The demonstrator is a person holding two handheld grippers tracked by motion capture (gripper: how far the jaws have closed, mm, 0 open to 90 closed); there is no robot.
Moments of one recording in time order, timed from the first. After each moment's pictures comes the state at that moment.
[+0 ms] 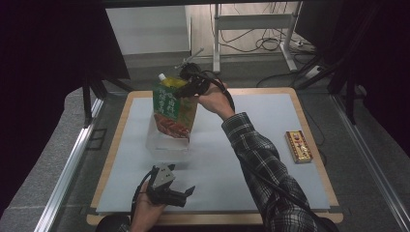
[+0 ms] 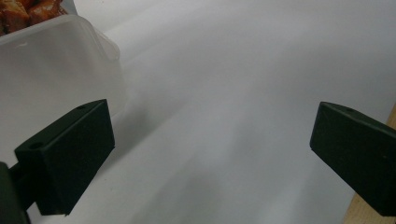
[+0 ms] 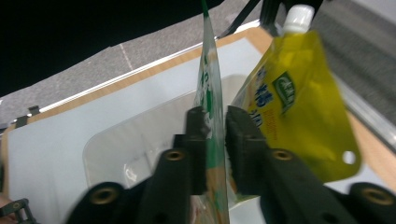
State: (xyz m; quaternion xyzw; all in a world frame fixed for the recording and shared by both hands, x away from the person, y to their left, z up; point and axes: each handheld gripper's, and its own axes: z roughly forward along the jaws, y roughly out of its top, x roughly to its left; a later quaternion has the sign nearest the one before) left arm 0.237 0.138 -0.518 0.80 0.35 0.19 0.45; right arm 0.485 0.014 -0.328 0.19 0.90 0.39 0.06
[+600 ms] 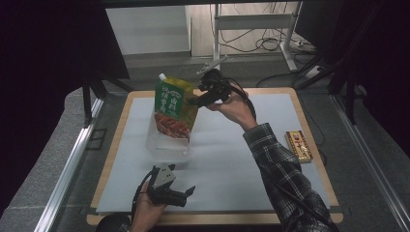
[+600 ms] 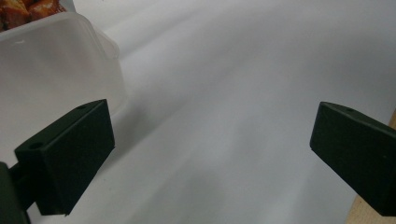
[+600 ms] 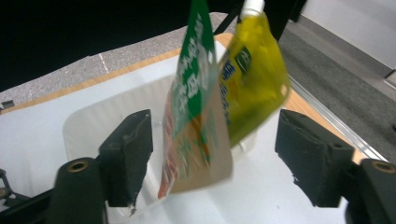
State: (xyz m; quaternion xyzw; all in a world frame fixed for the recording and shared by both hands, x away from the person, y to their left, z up) left arm 0.238 0.138 -0.519 0.80 0.35 0.19 0.45; right arm 0.469 -0.045 -0.336 0.20 0.88 0.41 0.11
